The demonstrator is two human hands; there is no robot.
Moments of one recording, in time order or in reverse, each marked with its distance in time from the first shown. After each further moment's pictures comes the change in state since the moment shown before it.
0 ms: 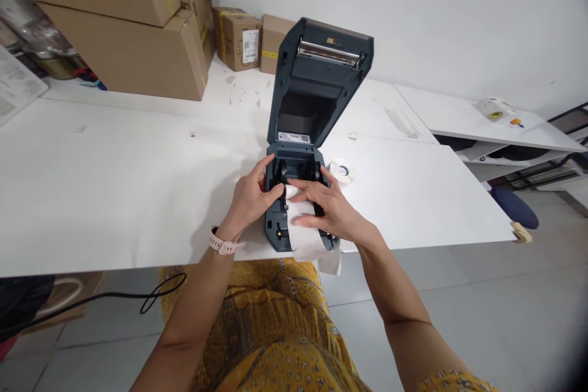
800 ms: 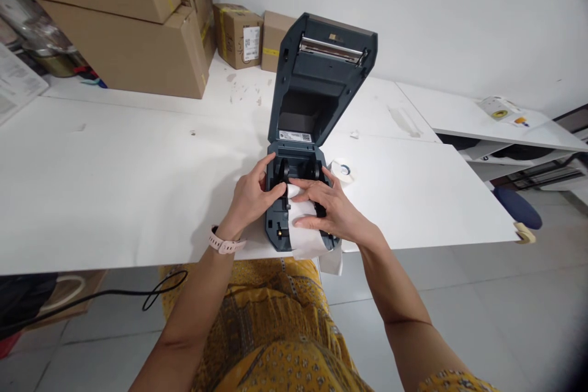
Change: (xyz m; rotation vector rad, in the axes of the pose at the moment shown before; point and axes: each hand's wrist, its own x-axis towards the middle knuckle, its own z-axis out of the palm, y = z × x) left_hand -0.001 0.002 -0.001 -0.007 -0.007 0.017; right_hand -0.002 -0.001 0.000 0.006 0.015 0.000
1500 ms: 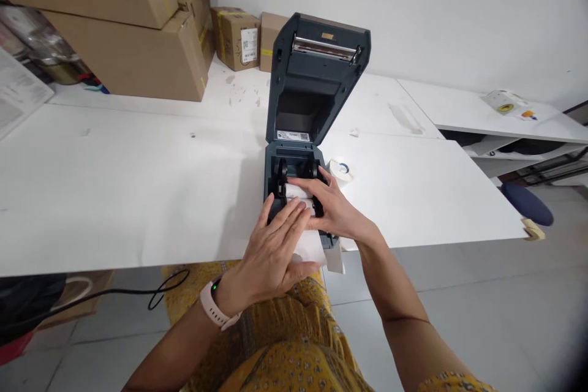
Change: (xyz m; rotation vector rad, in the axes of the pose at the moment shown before) left_hand -0.087 0.024 0.023 0.426 -0.091 0.714; right_hand -0.001 0.007 0.004 0.051 0.008 -0.014
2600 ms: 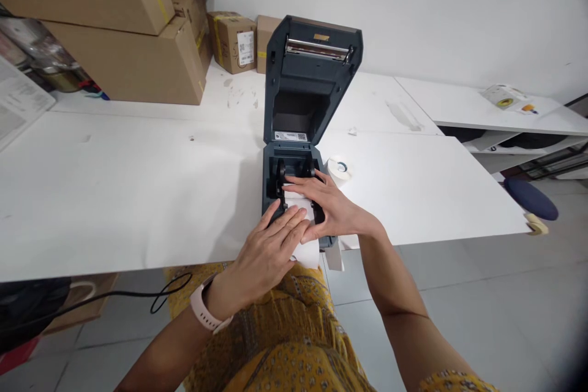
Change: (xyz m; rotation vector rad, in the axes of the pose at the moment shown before) left_hand -0.004 -0.010 -0.008 0.149 -0.132 0.110; right_hand -0.001 0.007 -0.009 -0.004 -0.109 -0.084
